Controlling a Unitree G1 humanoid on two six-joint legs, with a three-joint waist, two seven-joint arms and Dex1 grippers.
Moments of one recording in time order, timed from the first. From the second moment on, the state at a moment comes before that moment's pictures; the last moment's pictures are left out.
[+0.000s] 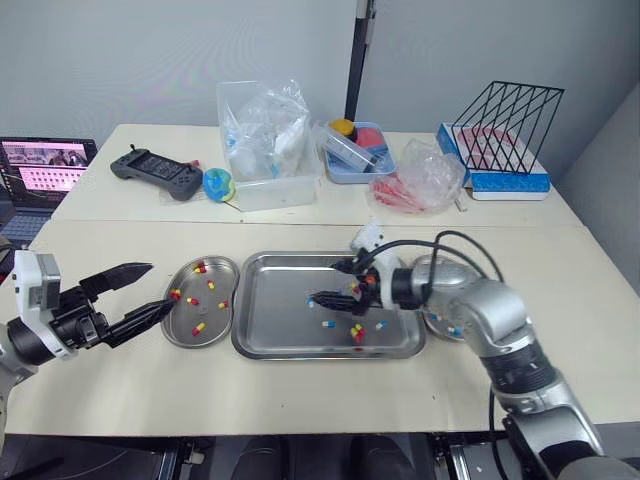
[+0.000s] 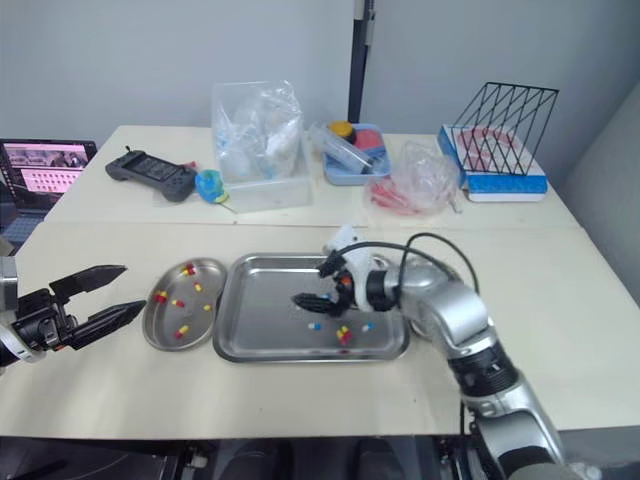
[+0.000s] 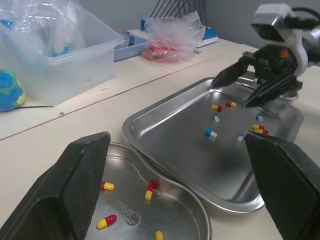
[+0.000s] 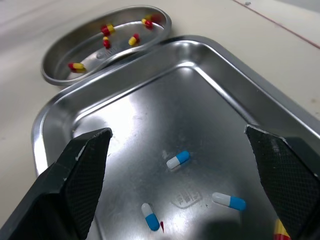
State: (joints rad) left arm 0.10 0.82 0.62 -0.18 -0.76 0.42 -1.16; right arm -0.60 -0.40 0.30 -0.19 0.41 0.88 0.64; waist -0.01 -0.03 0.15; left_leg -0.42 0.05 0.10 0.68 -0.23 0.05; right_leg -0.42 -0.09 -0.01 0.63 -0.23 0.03
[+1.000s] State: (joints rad) left arm 0.01 0.86 0.60 -0.10 -0.73 0.40 -1.20; right arm -0.56 -0.22 0.38 -0.10 0.22 0.92 0.48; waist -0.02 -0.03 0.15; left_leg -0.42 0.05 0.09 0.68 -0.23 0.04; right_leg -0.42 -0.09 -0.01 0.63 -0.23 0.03
